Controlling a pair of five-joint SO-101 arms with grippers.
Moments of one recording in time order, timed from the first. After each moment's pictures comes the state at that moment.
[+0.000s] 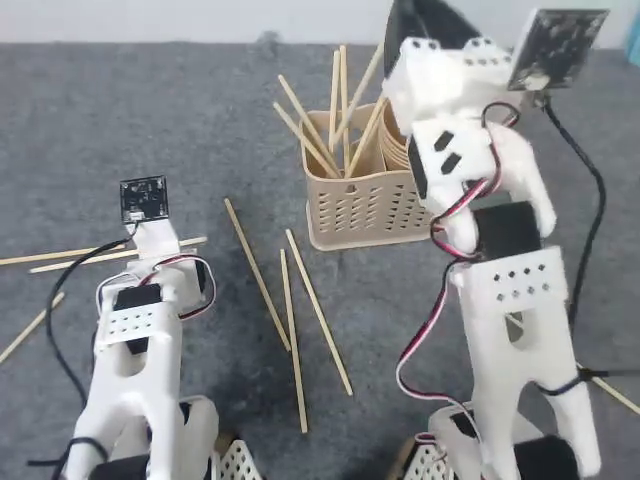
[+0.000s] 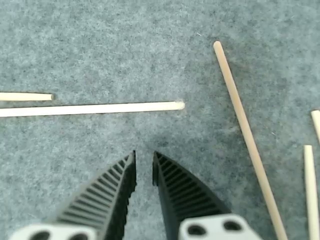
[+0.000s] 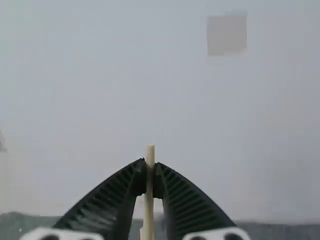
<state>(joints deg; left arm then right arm) -17.8 -32.9 70.3 35.1 2.9 -17.7 -27.2 11.1 22.6 -15.3</state>
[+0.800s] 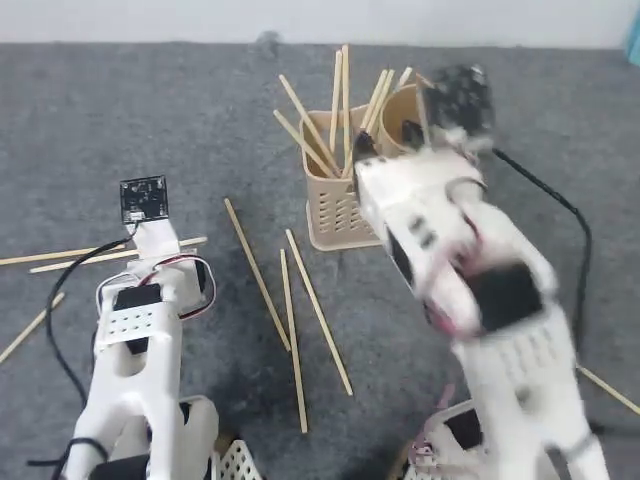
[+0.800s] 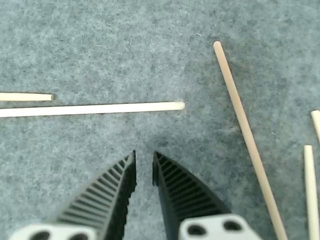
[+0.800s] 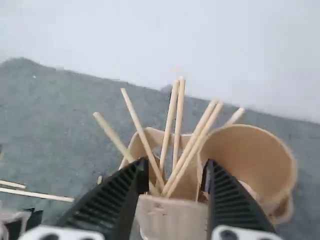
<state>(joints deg) -17.8 -32.9 70.3 35.1 2.9 -26.0 -45.8 15.9 61.3 -5.1</state>
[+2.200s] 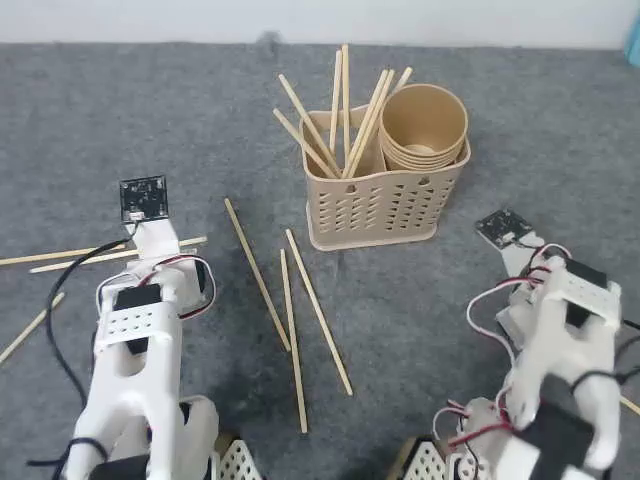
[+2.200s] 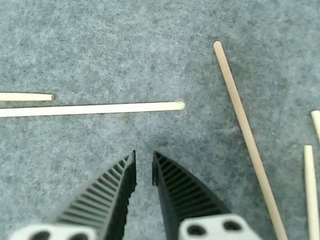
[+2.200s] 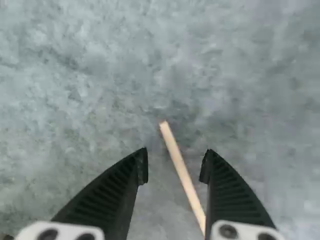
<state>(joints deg) -17.8 -32.9 70.3 35.1 2.9 23.4 -13.6 51.3 56.5 57.6</state>
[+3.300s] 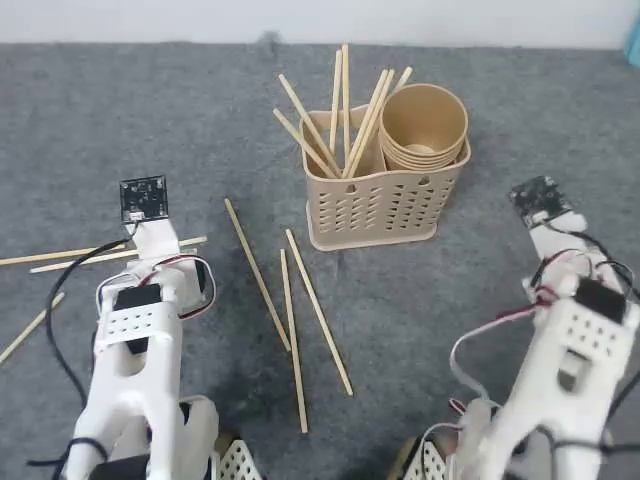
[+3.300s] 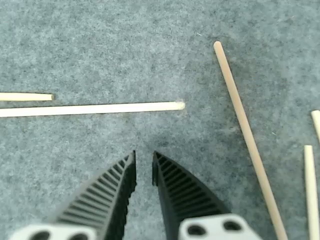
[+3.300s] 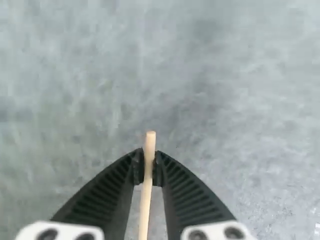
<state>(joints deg) -17.8 -32.9 70.3 35.1 2.9 24.3 -41.2 51.3 54.8 48.4</state>
